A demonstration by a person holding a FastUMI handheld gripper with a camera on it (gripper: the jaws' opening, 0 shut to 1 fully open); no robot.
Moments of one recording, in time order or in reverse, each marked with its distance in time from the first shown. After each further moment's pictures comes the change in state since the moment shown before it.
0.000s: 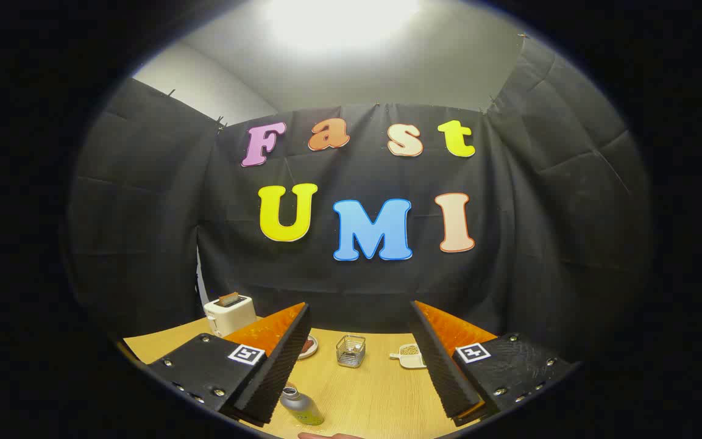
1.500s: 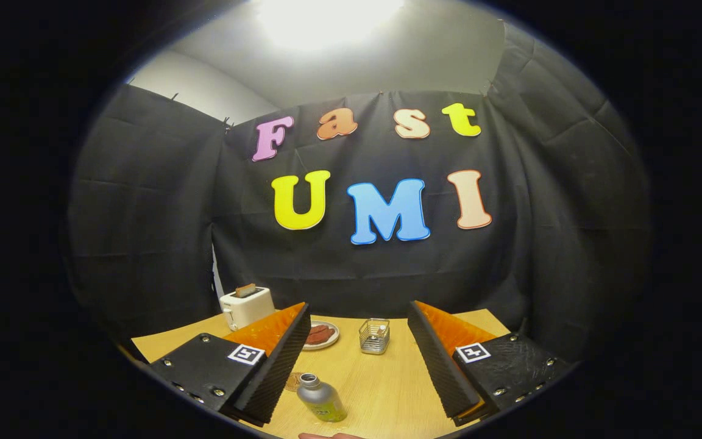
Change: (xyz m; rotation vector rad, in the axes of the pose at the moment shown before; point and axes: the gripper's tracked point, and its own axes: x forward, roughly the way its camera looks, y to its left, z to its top) arm 0.003 0.035 -0.084 0.066 0.020 0.074
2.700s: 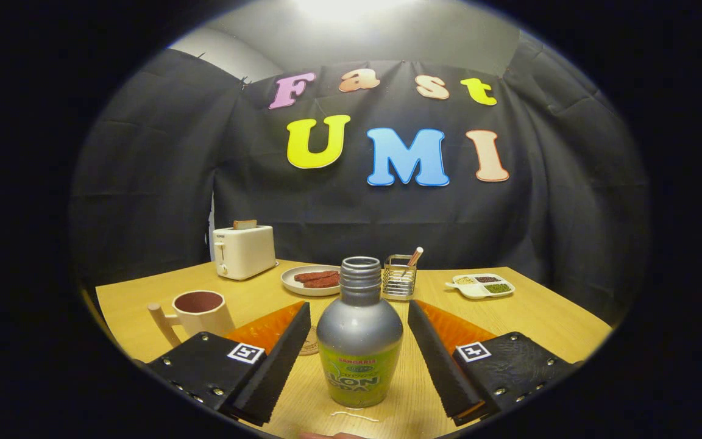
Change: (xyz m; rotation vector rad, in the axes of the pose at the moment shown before) arm 0.052 0.059 -0.203 -0.085 0.101 -0.031
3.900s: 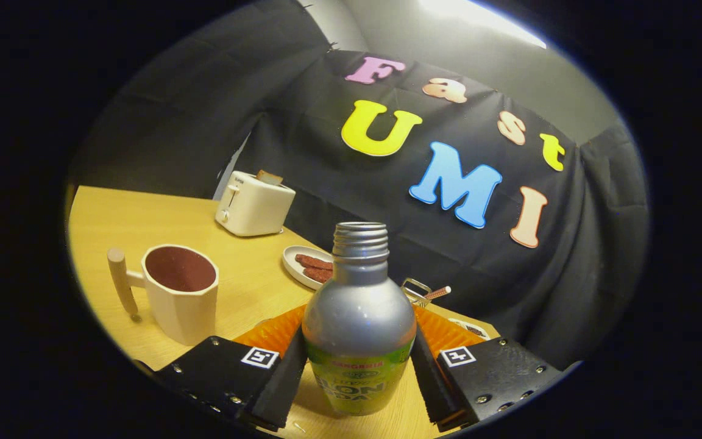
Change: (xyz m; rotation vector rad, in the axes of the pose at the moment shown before) arm 0.051 0.052 0.005 -0.501 0.040 0.017
